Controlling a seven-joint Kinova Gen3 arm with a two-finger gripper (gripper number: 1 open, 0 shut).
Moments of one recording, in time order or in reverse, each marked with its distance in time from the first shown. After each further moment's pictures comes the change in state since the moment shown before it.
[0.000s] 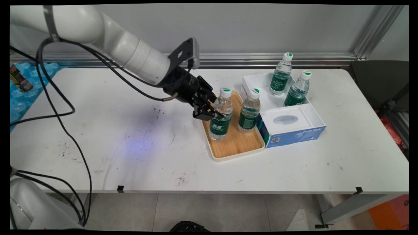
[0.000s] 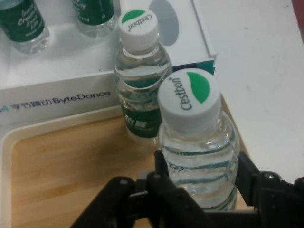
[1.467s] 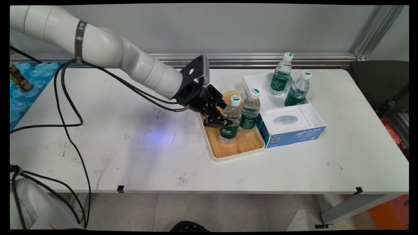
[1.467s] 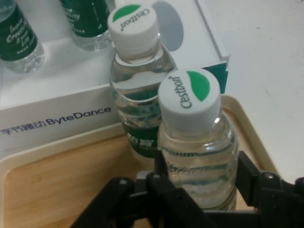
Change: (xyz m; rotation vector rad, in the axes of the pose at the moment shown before) arm -0.021 -0.002 0.050 0.016 0.043 0.070
